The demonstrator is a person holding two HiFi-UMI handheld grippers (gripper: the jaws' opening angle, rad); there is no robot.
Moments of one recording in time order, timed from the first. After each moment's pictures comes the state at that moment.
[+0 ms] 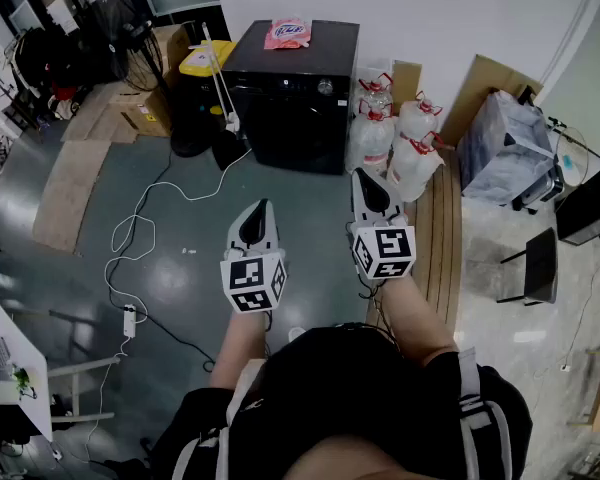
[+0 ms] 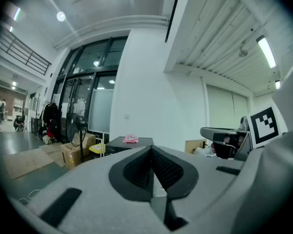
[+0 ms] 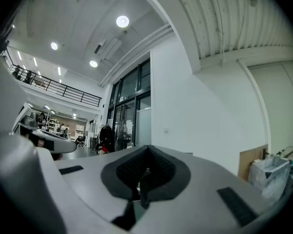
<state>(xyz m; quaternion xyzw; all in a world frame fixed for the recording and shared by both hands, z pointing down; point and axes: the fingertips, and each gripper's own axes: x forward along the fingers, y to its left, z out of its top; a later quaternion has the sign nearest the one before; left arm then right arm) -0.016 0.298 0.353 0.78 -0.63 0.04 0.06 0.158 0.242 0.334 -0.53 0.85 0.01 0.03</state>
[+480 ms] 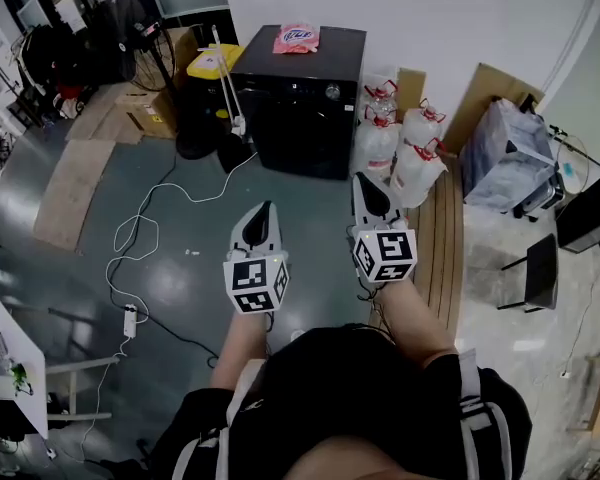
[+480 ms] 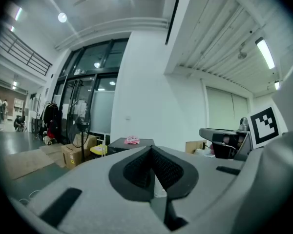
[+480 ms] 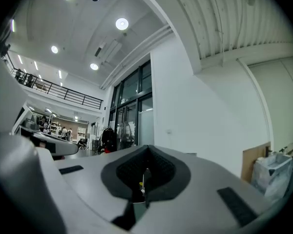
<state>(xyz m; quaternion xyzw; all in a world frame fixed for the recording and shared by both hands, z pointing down) -0.037 0.315 0.348 0.78 -0.63 0.04 0.05 0.131 0.259 0.329 -0.52 0.85 0.01 0.04</state>
